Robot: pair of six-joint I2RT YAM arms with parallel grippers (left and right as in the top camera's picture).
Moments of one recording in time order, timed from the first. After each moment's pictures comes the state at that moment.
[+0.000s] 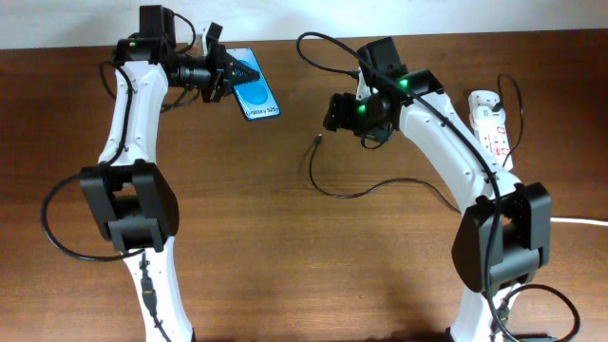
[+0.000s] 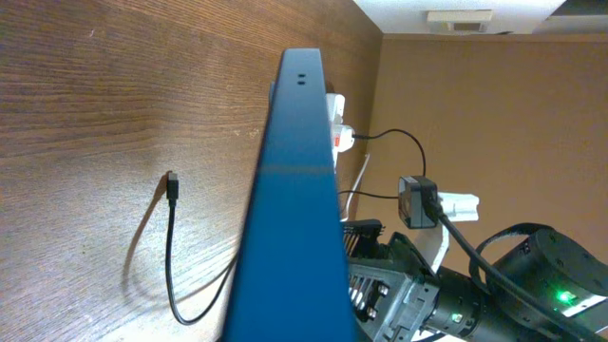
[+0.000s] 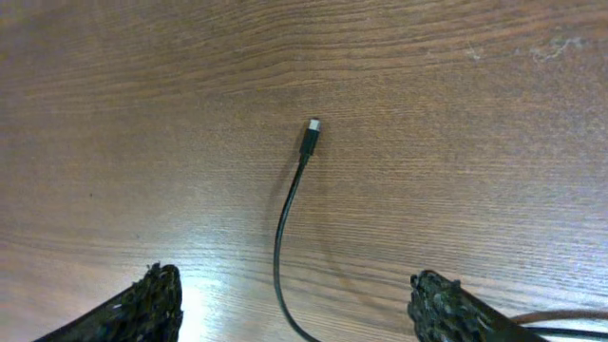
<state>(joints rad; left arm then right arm) 0.02 2.35 2.25 -1.06 1.08 -0.41 0.32 1.99 1.73 -0.88 -0.26 0.52</state>
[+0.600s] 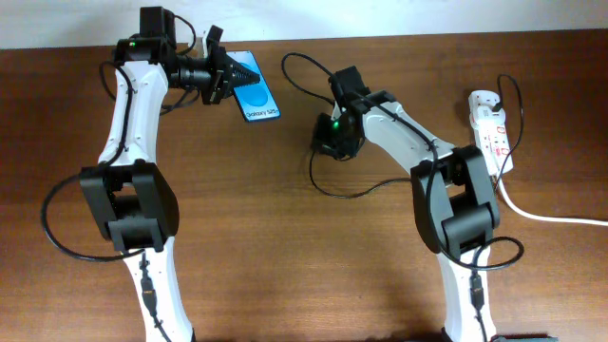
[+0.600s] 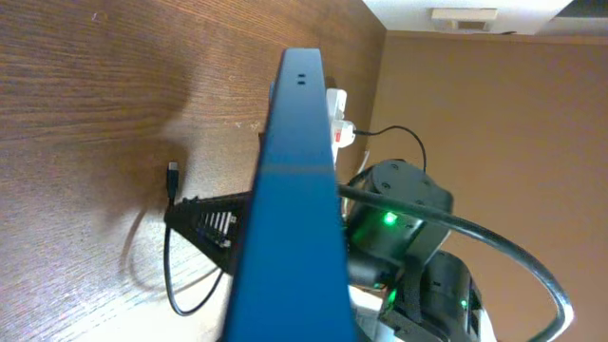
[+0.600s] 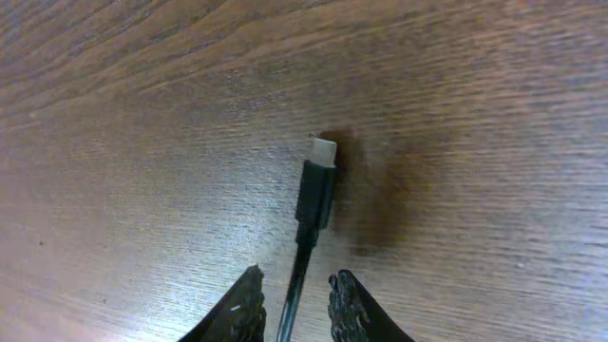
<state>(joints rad) 0.02 2.35 2.25 -1.09 1.08 -0.41 0.36 2.28 1.73 -0.68 -0.38 0.68</state>
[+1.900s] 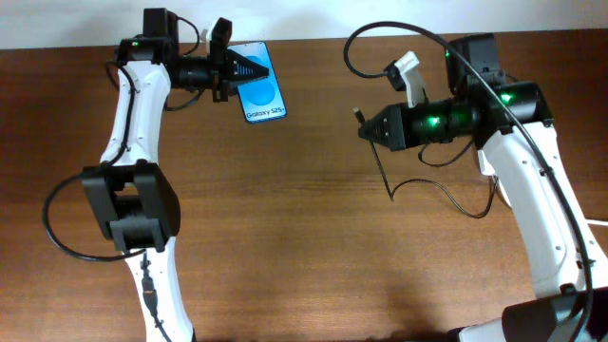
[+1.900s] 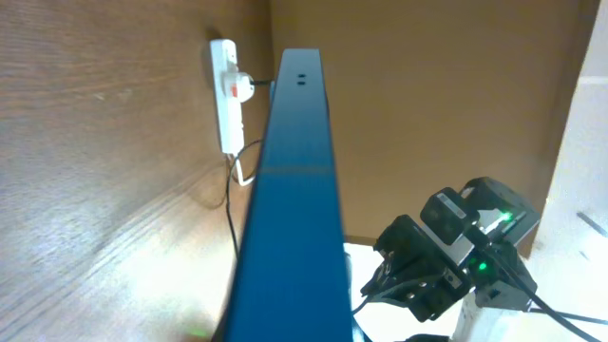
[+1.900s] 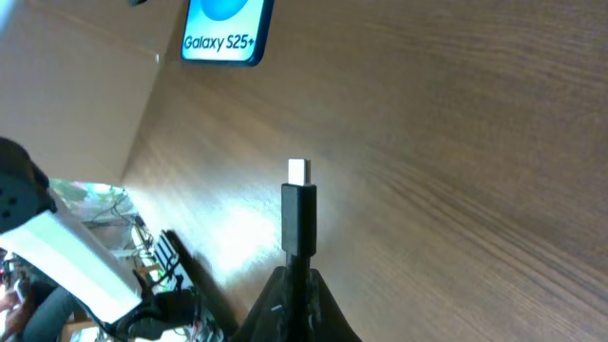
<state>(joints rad) 0.00 2.35 2.25 -1.12 1.40 -0.26 0.13 1.63 1.63 -1.10 -0.81 -0.02</state>
